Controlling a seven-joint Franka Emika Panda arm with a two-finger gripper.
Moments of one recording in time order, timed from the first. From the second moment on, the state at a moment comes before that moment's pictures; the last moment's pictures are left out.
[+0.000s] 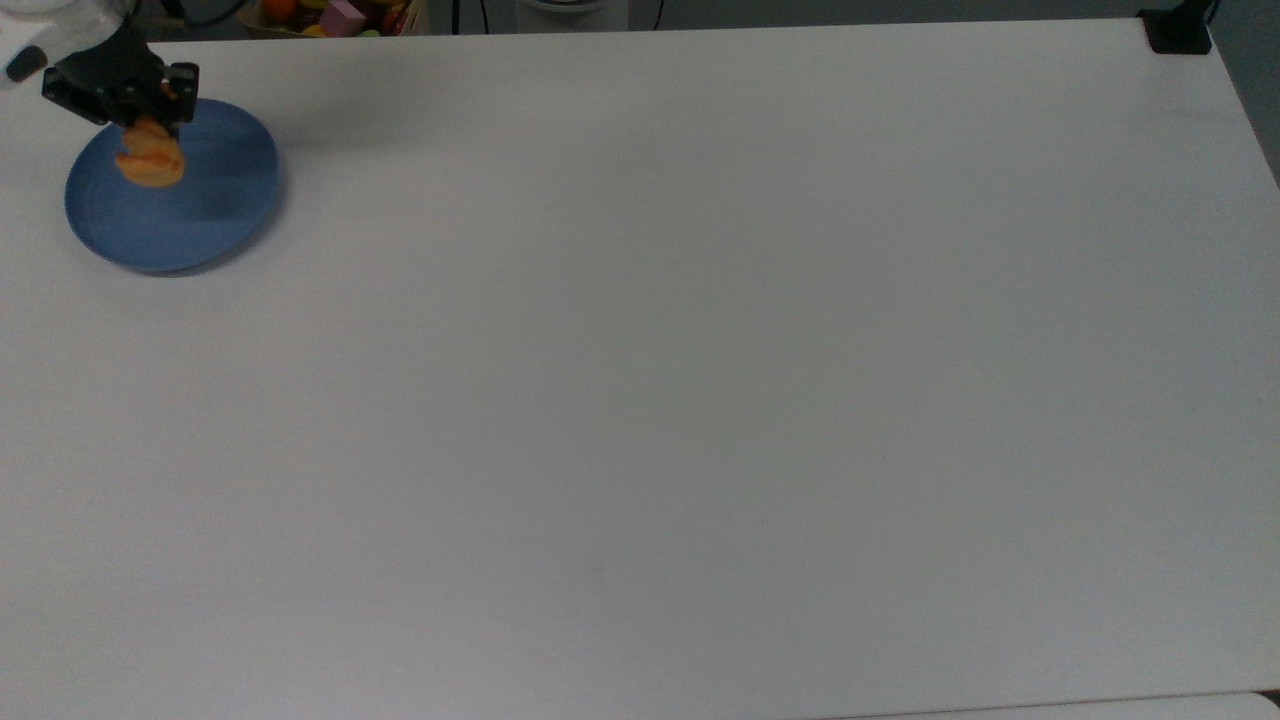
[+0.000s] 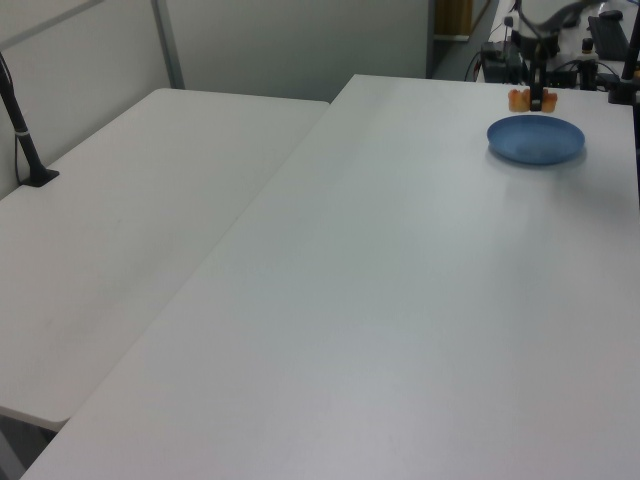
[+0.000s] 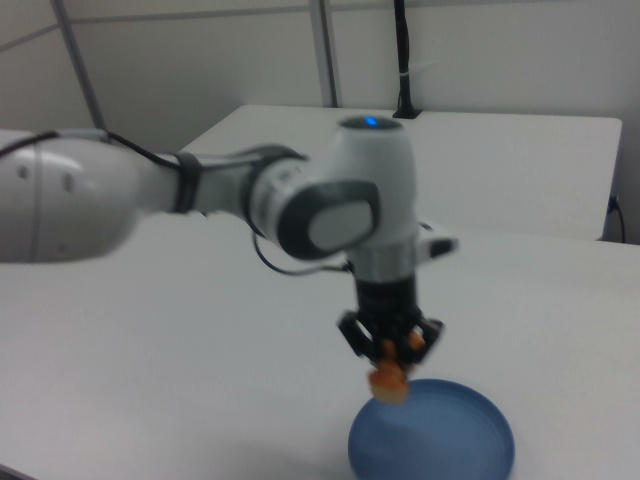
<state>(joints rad) -0.36 0.26 -0.16 -1.74 -0.08 1.96 -0.68</state>
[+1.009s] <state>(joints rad) 0.12 -0.04 0.05 -1.76 0.00 1.36 -0.33</state>
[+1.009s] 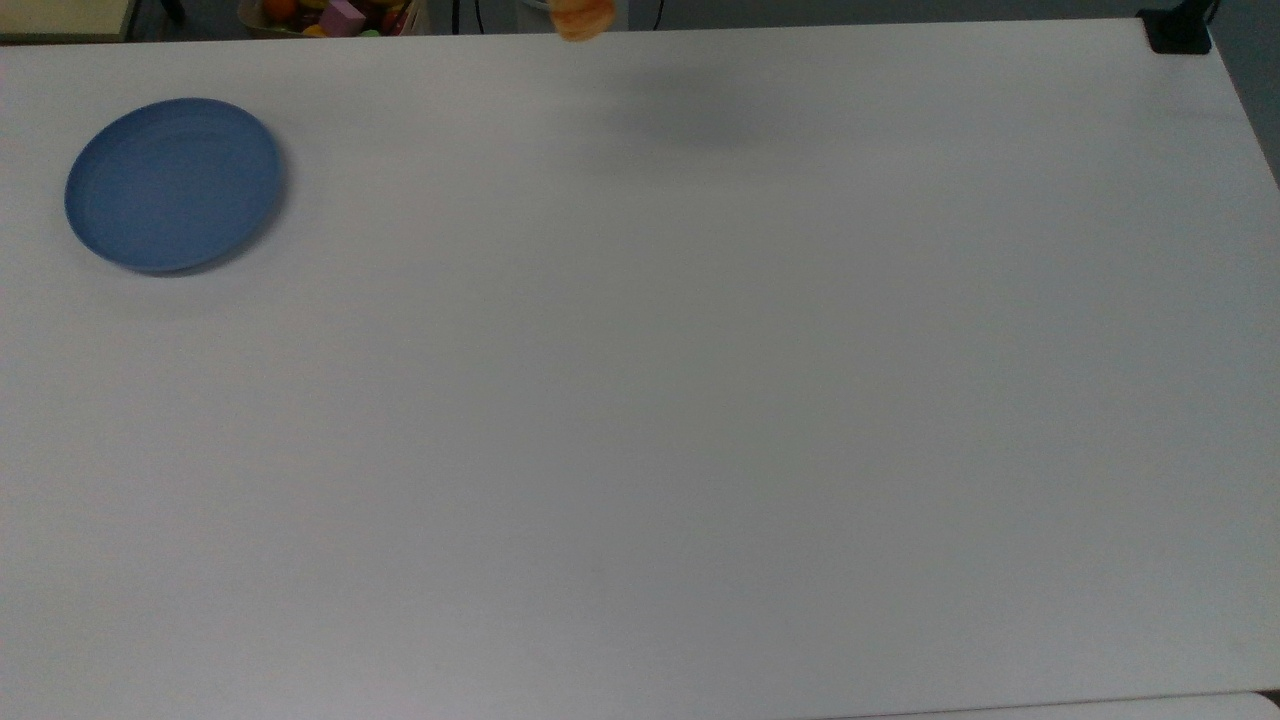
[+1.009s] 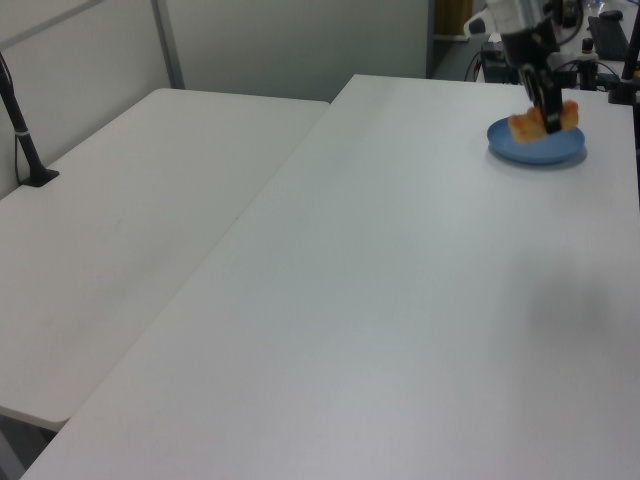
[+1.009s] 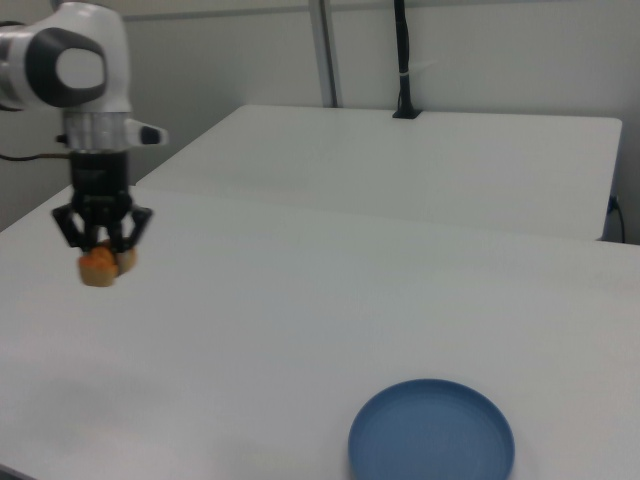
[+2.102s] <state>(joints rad) 0.35 0.18 0.39 -2.01 0.05 1.97 0.27</state>
